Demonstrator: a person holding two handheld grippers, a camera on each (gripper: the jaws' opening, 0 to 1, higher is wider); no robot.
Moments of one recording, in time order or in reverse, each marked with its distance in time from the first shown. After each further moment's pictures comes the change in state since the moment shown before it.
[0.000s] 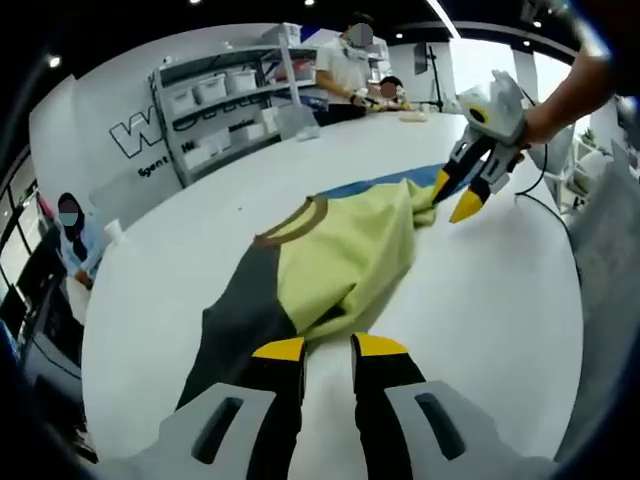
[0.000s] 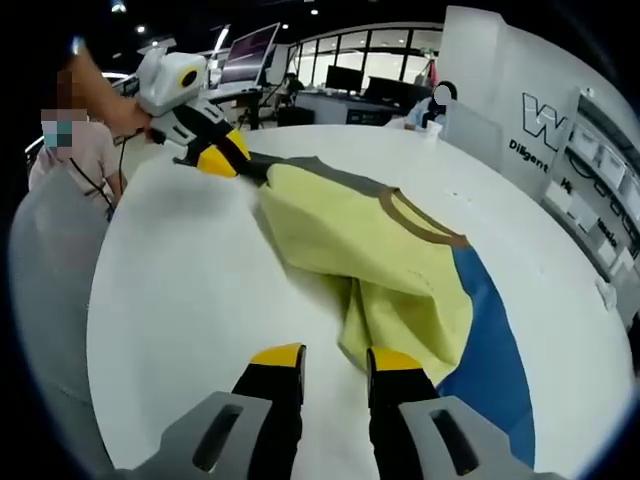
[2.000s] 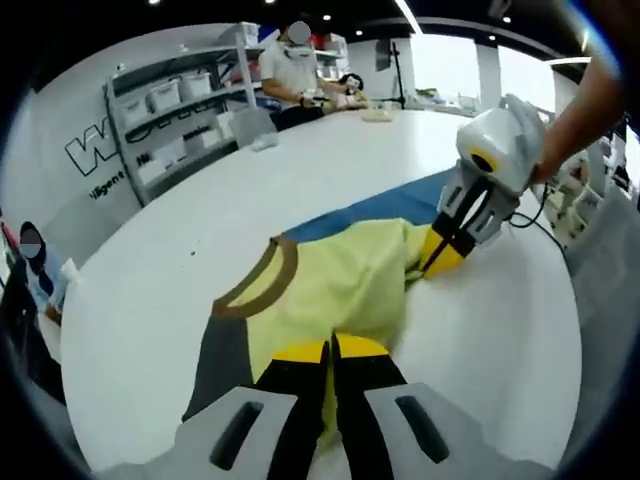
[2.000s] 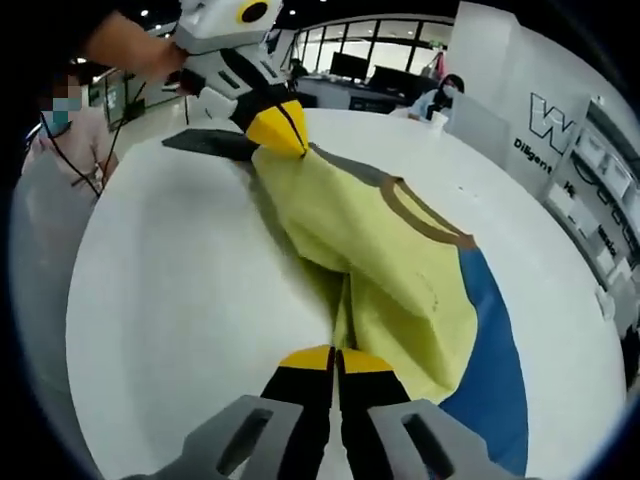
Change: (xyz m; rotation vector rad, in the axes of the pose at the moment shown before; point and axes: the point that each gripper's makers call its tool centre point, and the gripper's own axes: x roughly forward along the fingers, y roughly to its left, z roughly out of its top) left arm 0.061 -0.001 0.069 0.058 0.012 -0.148; right arm 0.024 -0.012 0.001 -0.033 0.058 -0.018
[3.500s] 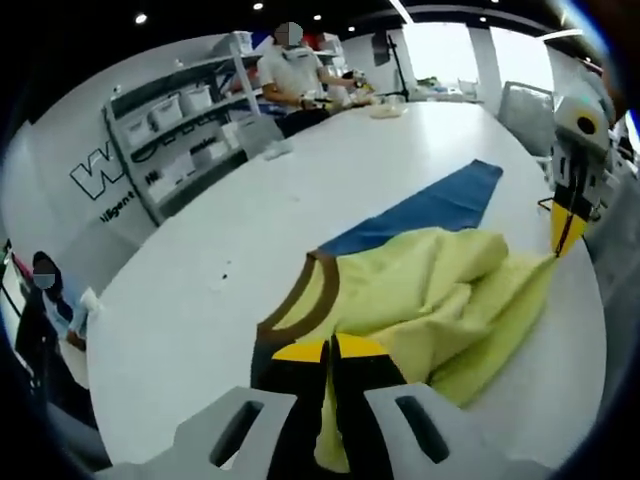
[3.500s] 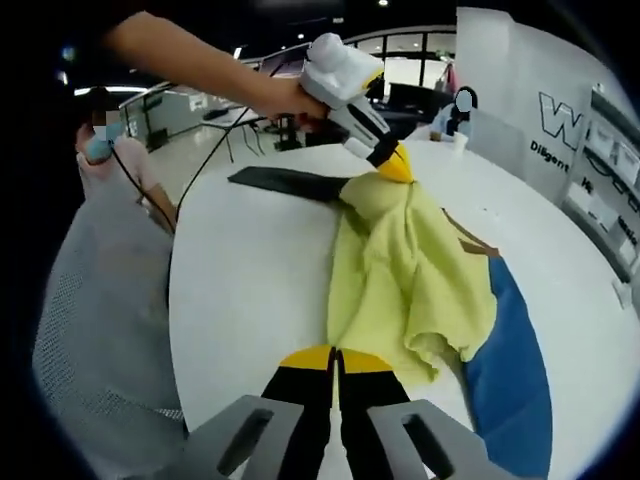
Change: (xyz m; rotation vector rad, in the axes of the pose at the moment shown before) left arm 0.007 0.042 0.020 0.098 0.001 0.068; right arm -0.092 0.083 0.013 0.045 -0.097 0.163
